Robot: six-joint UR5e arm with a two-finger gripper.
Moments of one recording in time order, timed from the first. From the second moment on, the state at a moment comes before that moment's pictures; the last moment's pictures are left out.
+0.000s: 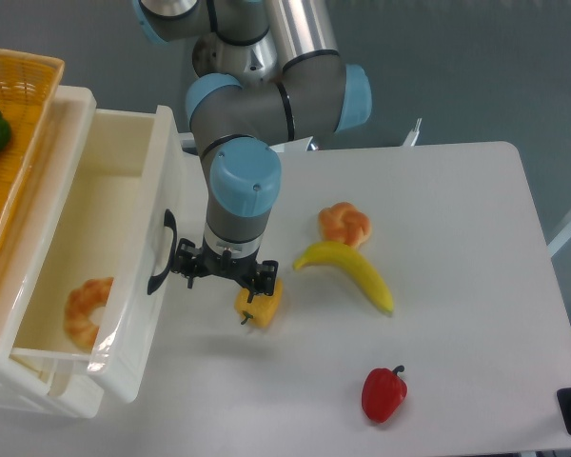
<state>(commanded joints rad) 2.28 -1.91 -1.61 -1.16 1.37 0.46</state>
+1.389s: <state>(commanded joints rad) 2.17 -1.92 -1.58 -1.15 1.37 0.47</state>
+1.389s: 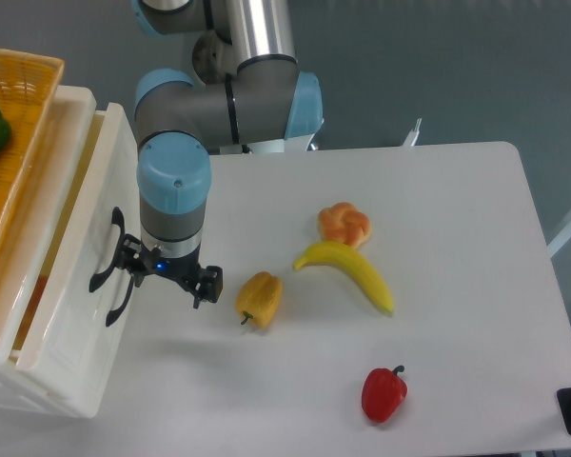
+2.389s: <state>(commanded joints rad) 2.15 -1.93 -1.58 -1.15 1.37 0.47</state>
